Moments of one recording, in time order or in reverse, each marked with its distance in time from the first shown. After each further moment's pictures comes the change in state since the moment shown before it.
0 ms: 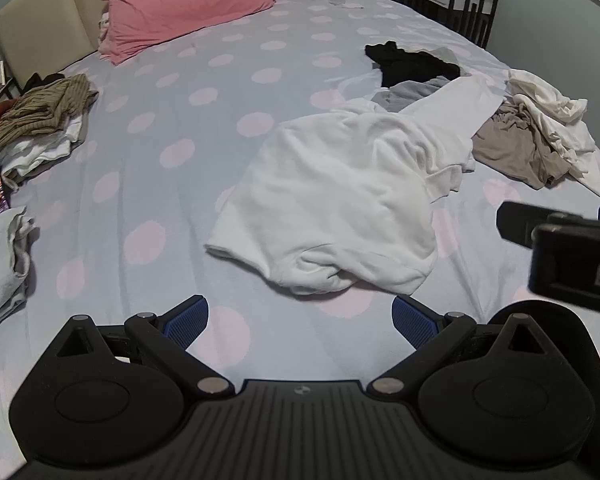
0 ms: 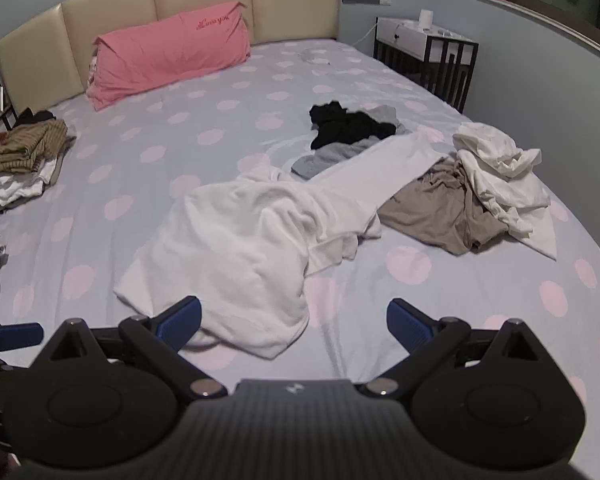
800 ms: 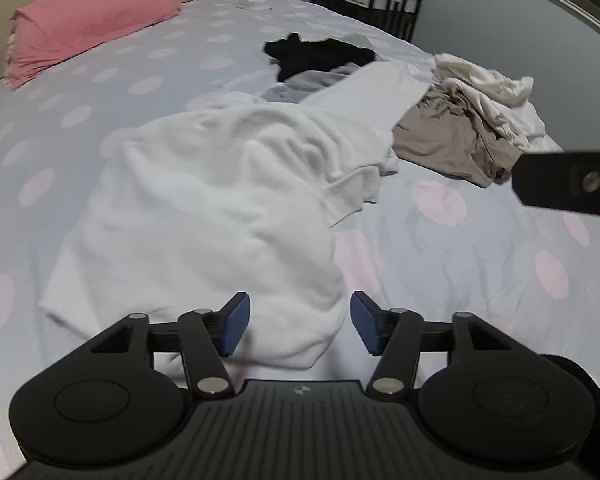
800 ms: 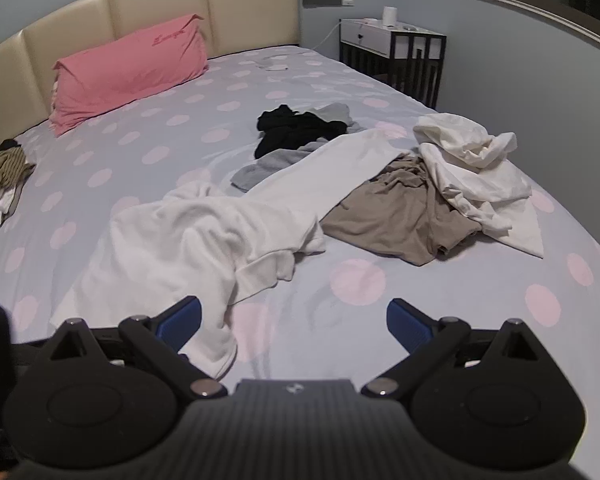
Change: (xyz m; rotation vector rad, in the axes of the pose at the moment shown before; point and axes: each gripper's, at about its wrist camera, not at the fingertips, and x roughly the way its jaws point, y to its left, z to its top) left arm 0.114 -0.085 0.022 0.109 -0.069 -0.213; right arm 0.056 -0.079 0.006 0.076 -0.029 -0.046
